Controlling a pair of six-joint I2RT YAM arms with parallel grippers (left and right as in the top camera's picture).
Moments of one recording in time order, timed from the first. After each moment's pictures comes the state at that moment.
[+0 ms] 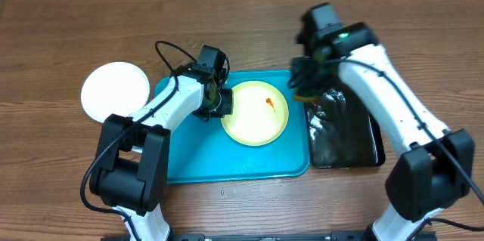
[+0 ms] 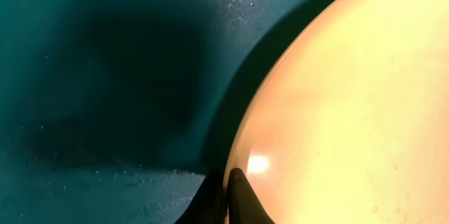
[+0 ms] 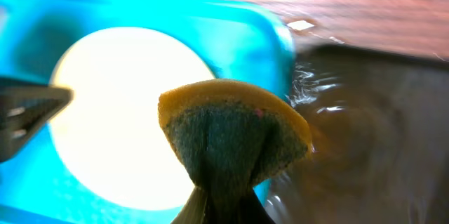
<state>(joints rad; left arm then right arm) -0.32 1.91 1.21 -0.69 0.13 -0.29 0.40 1.85 1.63 -1.09 -0.10 0.23</state>
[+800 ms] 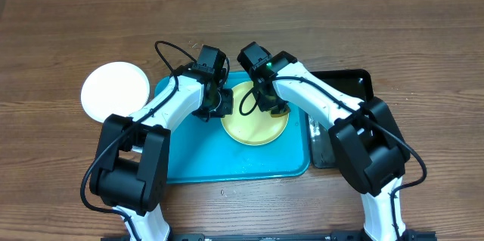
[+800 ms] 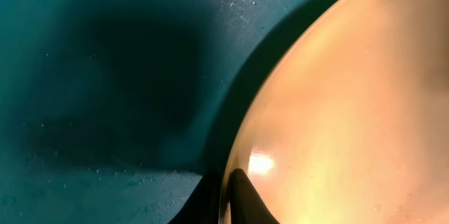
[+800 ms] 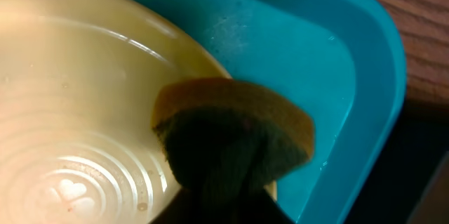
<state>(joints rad) -0.32 1.91 1.21 -0.69 0.13 -0.30 0.62 2.14 1.61 -0.94 0.22 0.23</state>
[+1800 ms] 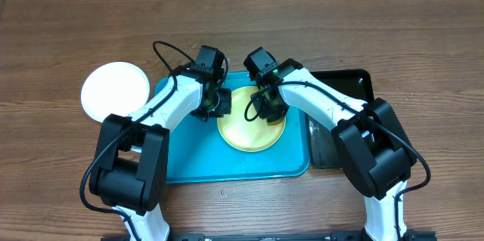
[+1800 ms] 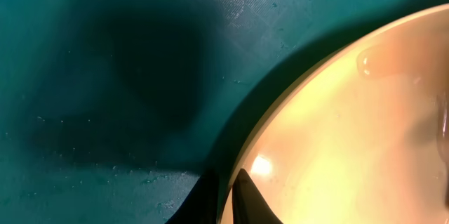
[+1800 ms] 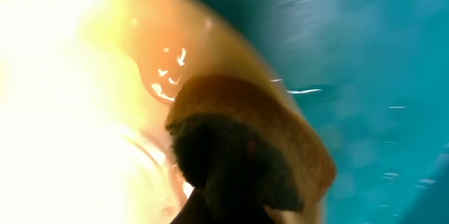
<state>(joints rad) -0.32 1.91 1.21 -0.70 0.12 -0.31 0.61 2.10 1.49 -0.83 -0.02 0.17</state>
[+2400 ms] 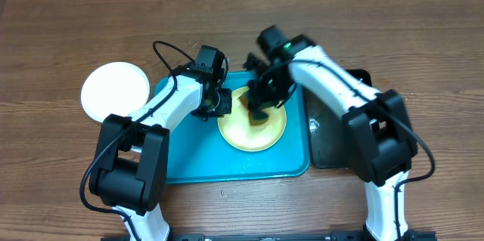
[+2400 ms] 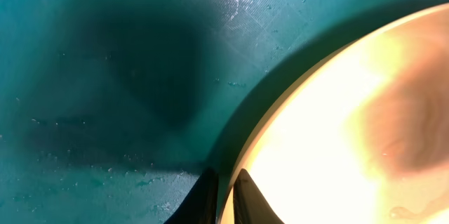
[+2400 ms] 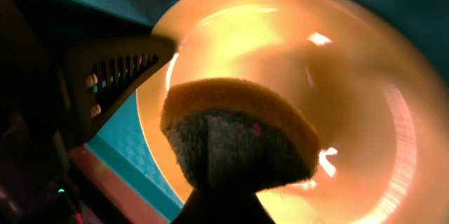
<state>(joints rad) -0.31 1.91 1.21 -0.69 0.12 -0.31 0.47 2.16 1.73 -1.08 -0.55 0.10</state>
